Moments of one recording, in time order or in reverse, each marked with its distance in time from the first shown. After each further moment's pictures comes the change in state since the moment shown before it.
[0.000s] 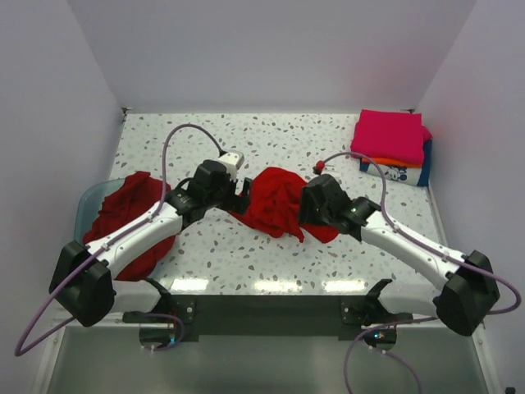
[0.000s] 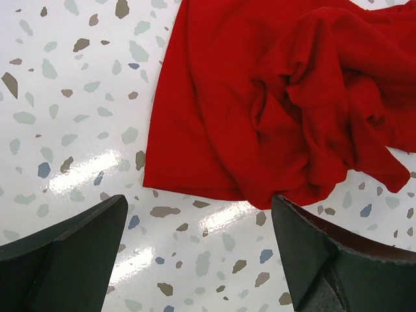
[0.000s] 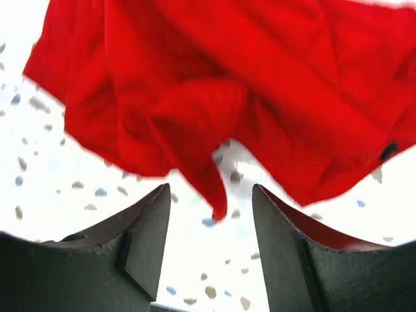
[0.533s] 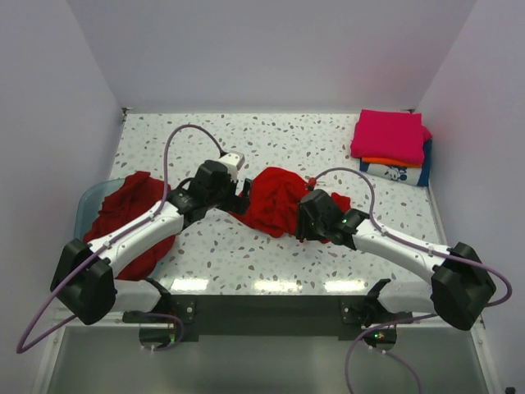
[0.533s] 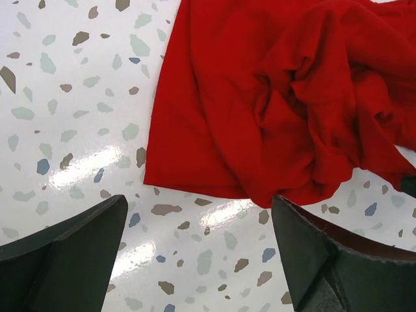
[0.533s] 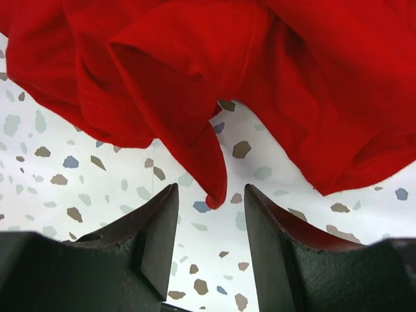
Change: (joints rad) left arm 0.000 0.014 0.000 -0.005 -0.003 0.000; right arm 0.053 -0.018 -0.186 0.109 -0.066 0.026
